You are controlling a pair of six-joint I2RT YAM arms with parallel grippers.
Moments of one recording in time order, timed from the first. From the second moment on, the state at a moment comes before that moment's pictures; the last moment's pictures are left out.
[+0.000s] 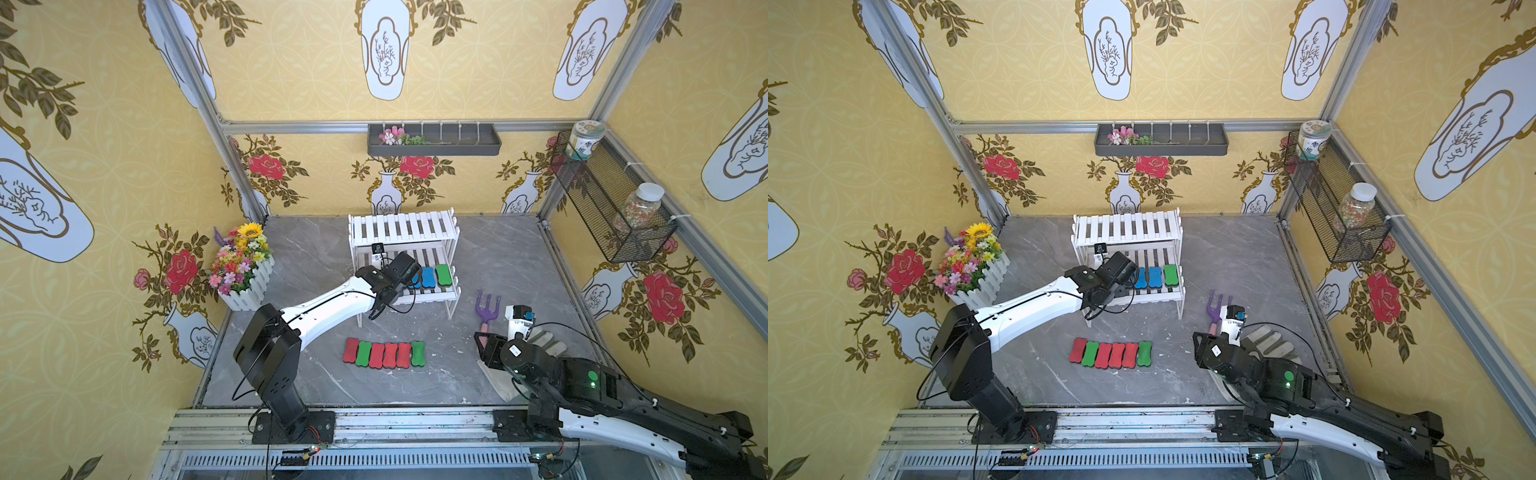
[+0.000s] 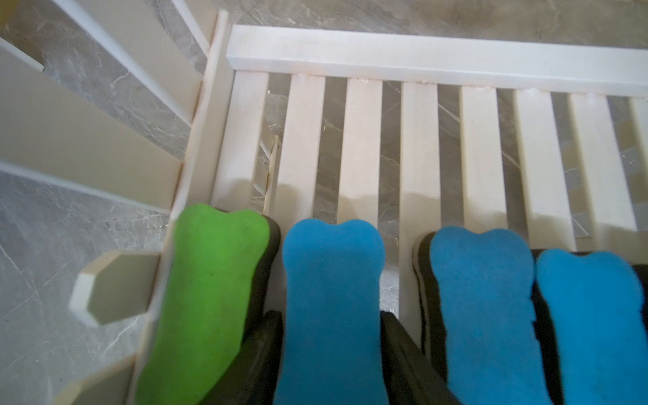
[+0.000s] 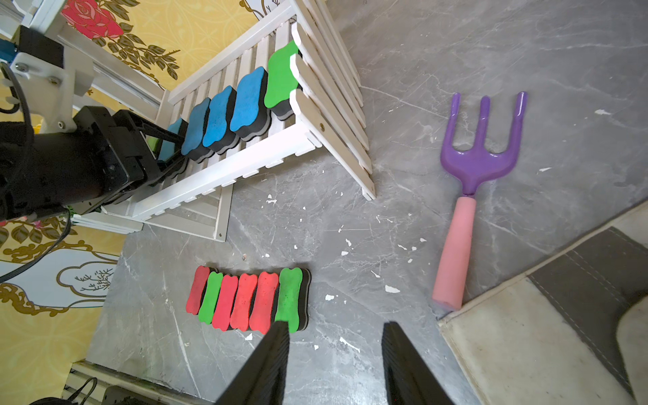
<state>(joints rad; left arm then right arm) -0.80 1.68 1.31 -0.75 -0.55 -0.83 1.14 0.55 0.63 -0.85 0.56 1.10</state>
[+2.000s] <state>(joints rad) -1.25 1.94 1.46 -0.71 -0.23 -1.01 1.14 0.44 0.86 -1.17 0.79 1.22</state>
